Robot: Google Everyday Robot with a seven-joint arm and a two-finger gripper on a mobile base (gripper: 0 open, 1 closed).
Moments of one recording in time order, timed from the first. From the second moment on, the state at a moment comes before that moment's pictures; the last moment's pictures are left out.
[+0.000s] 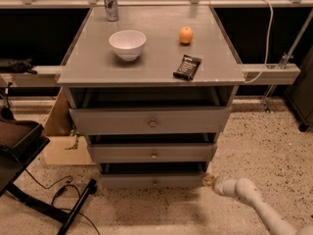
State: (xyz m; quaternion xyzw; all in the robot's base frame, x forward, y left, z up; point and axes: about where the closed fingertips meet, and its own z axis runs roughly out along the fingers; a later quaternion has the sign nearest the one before) arm 0.624 -0.267 0.185 -0.52 0.75 0.05 0.39
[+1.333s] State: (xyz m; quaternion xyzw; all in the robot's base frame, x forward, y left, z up) arm 0.624 -0.267 0.185 -0.52 0.75 0.05 0.39
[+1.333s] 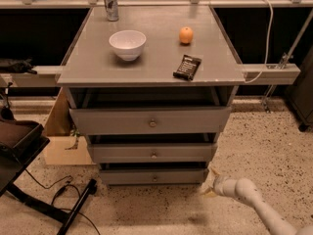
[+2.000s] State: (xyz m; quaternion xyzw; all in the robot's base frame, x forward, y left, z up) arm 0.617 -0.285 0.195 -0.52 0.76 0.01 0.39
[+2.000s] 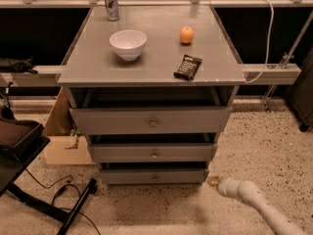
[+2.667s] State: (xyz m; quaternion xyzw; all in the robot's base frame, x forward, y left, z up) arm 0.579 -0.344 0.248 -0.53 0.75 -0.08 0.38
